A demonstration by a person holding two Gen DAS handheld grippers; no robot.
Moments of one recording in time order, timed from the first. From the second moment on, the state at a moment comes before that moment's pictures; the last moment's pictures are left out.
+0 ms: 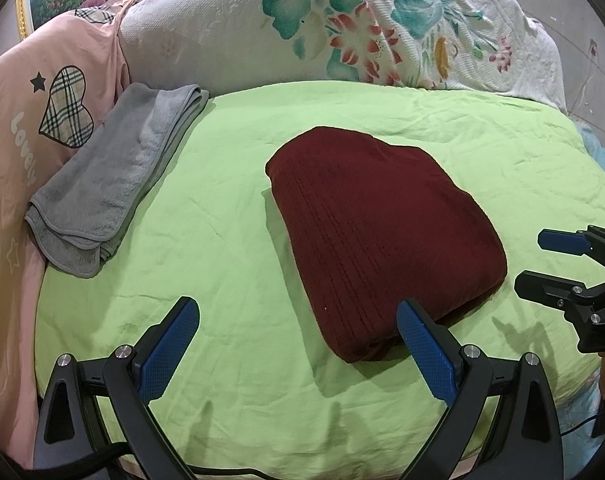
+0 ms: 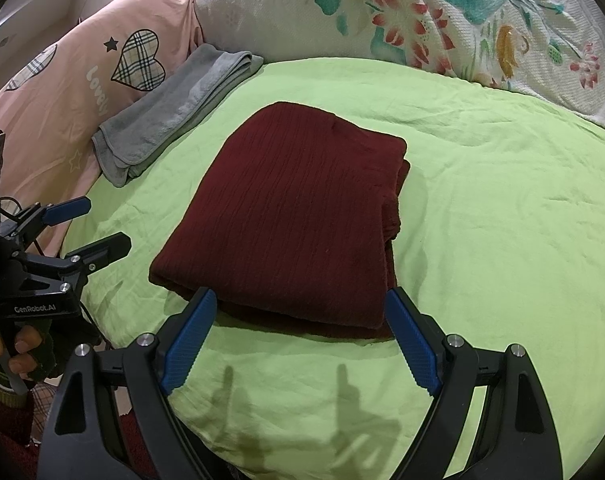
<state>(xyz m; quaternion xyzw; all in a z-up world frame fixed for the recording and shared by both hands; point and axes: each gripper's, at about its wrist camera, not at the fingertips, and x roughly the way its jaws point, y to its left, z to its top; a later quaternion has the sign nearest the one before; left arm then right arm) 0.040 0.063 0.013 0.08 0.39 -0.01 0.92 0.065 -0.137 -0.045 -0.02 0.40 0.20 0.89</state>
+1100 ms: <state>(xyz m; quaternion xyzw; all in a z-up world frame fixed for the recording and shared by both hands) 0.062 0.059 0.011 0.08 0.40 -0.01 0.91 0.078 -0.136 -0.049 -0.01 0.41 0.20 0.89</state>
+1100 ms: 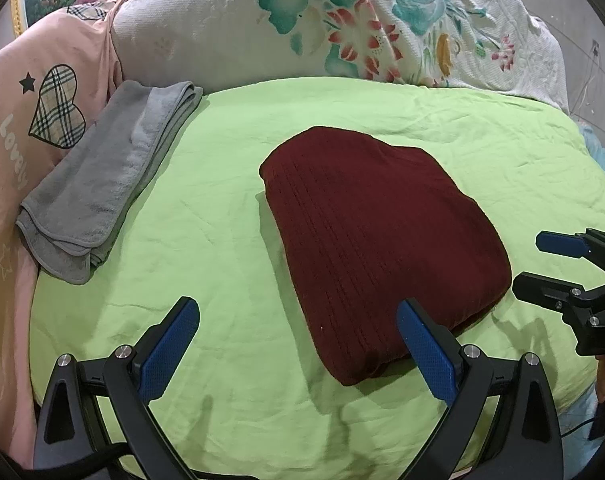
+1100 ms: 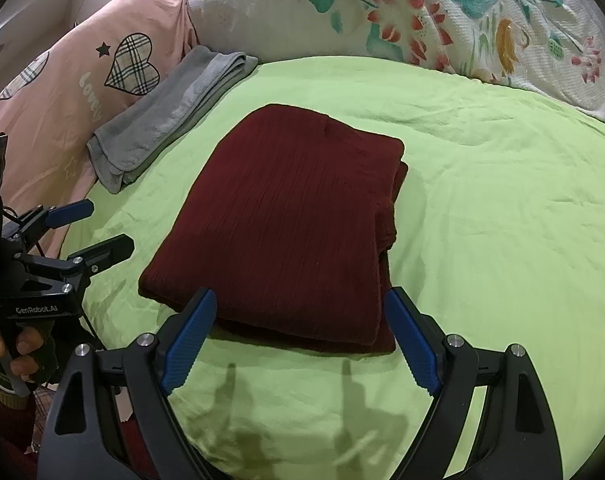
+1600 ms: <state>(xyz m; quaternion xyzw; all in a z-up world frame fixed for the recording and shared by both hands) 0.065 0.052 0.010 0.08 0.41 -0.01 0.91 0.083 -0.138 -0.050 0.00 0.41 0.20 0.89</state>
